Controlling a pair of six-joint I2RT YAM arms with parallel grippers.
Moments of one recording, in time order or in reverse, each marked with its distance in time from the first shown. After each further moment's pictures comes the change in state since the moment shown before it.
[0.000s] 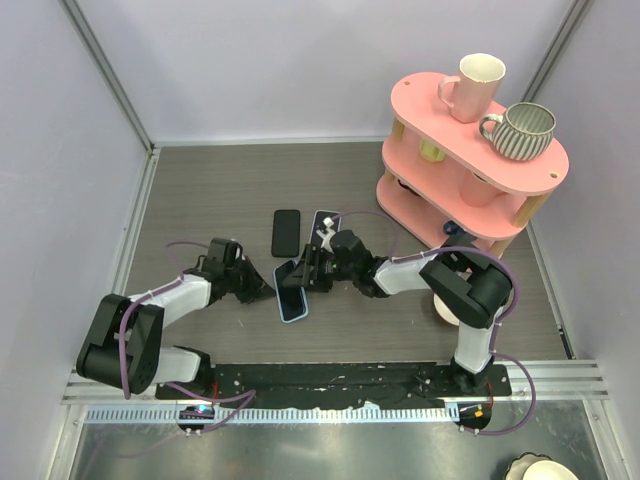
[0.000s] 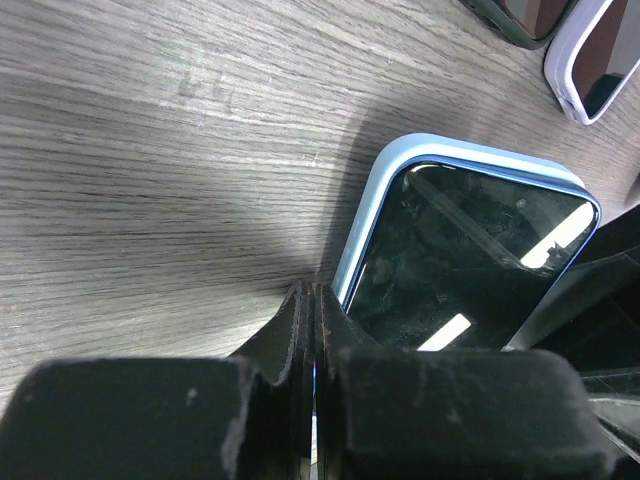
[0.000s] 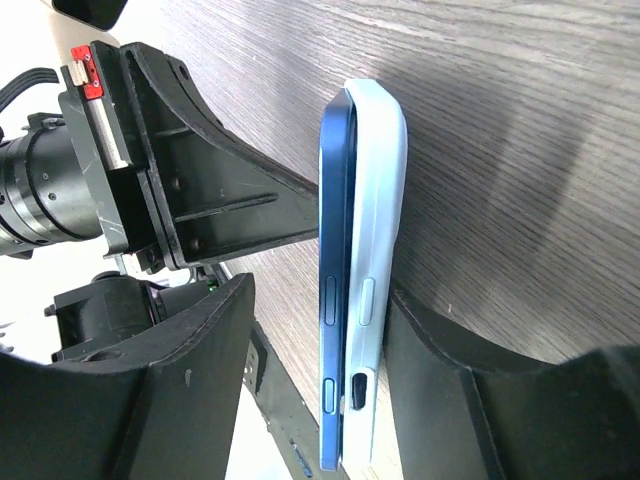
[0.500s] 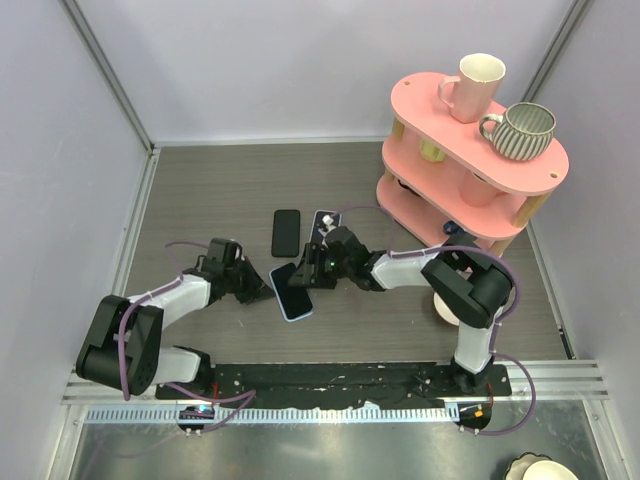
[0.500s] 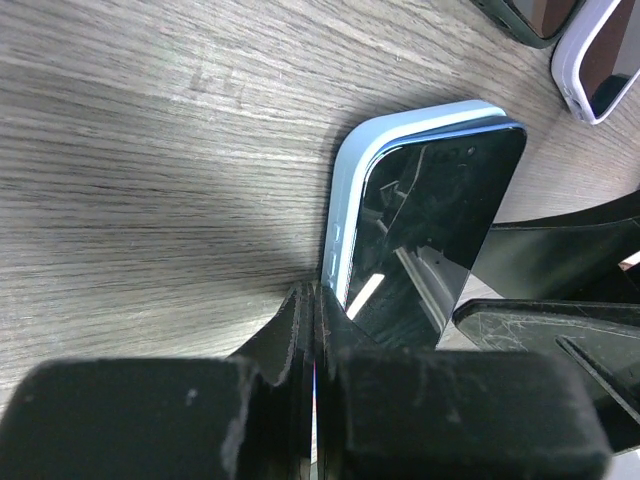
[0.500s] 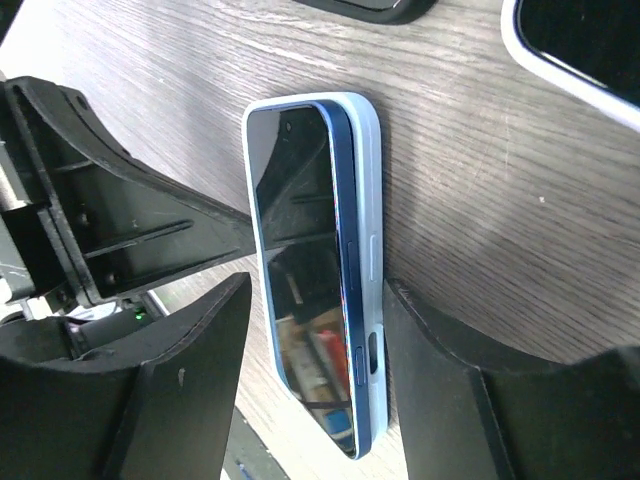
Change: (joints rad) left arm -0.002 -0.005 0.002 -0.019 -0.008 0.004; right arm 0.005 0.000 0.093 -0.254 0.121 -0.138
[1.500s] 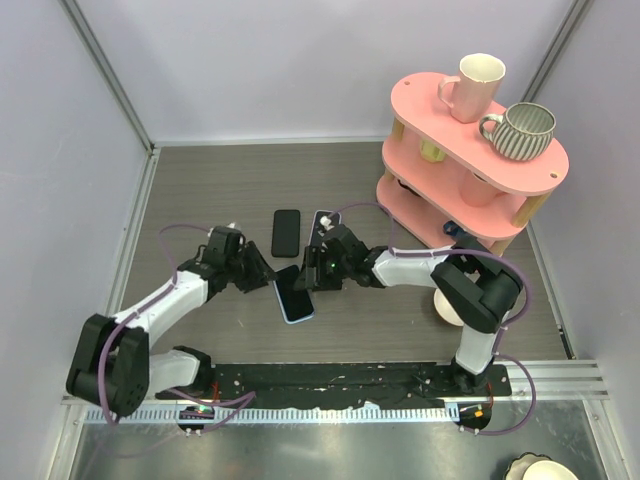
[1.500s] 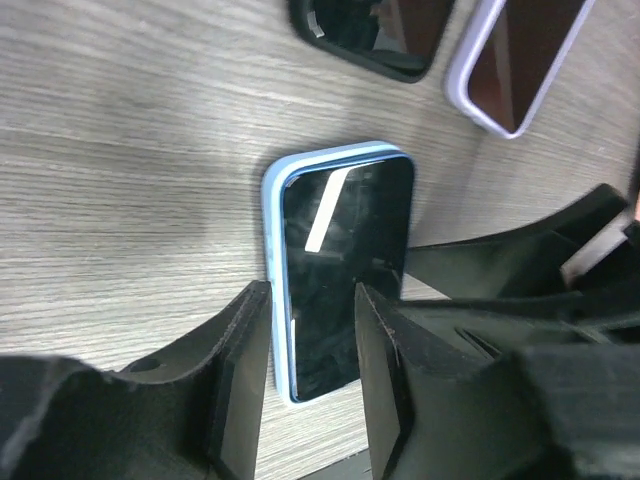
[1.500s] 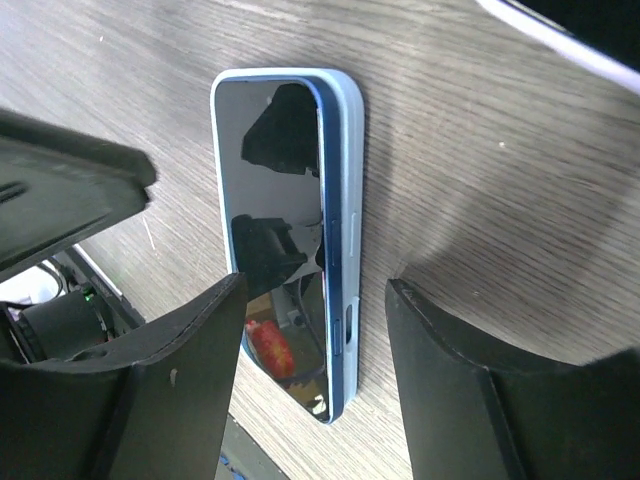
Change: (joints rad) left arm -0.067 -0.149 0.117 -0.132 -0.159 0.039; right arm -0.002 -0.051 0.028 -0.196 0.044 -0.083
